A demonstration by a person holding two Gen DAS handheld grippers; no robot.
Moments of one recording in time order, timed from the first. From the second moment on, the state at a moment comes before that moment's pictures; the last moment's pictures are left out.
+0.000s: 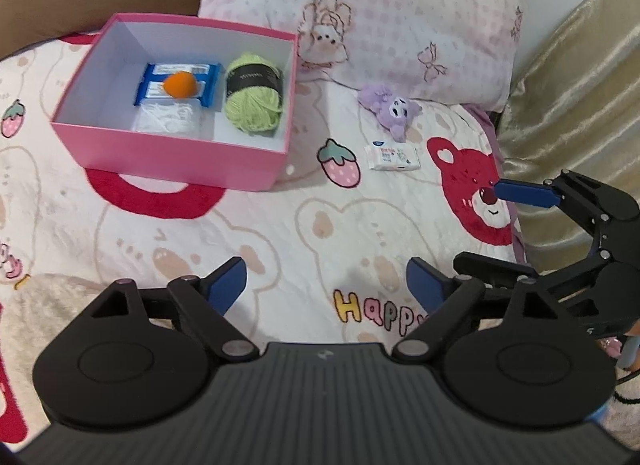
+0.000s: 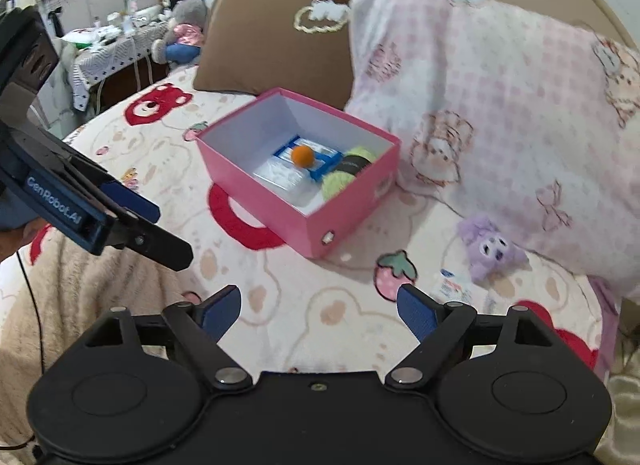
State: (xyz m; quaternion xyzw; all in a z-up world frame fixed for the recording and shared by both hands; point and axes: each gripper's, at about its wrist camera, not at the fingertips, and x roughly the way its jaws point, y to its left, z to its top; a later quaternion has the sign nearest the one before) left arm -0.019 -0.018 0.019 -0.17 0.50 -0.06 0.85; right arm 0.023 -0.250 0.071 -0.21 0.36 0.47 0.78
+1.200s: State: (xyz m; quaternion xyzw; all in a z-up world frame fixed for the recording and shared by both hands) left arm 0.105 -0.101 -0.071 -0.16 0.41 -0.12 0.89; right arm 0.200 -0.303 -0.006 0.05 0.52 0.32 0.79
